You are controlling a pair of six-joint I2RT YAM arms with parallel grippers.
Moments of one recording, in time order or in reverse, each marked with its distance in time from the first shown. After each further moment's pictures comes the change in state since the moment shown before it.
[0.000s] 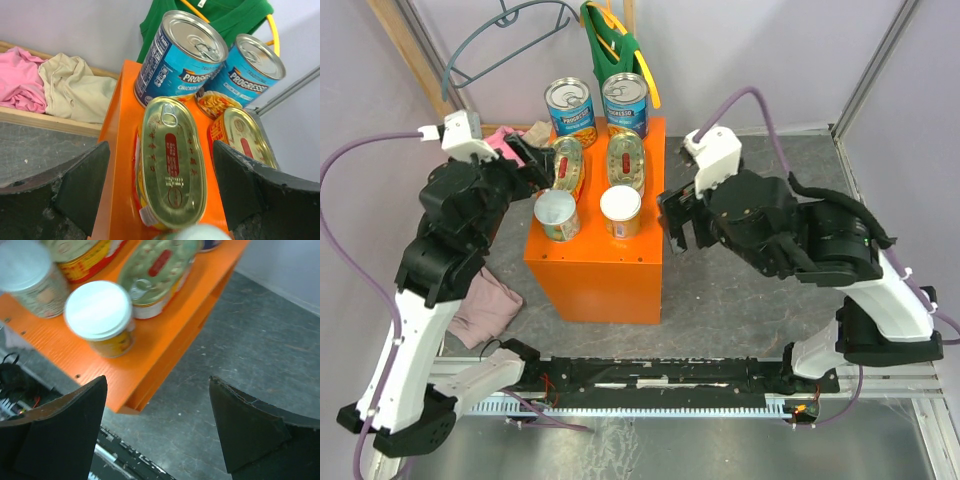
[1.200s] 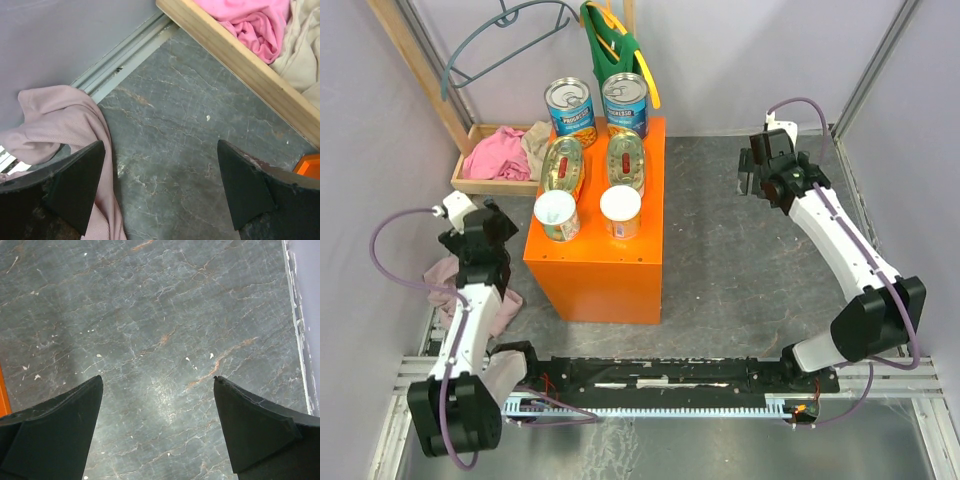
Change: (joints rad) left arm 0.578 0.031 -0.830 0.489 -0.186 0.072; right arm -1.032 -0.039 -0.888 0.546 -0.200 -0.031
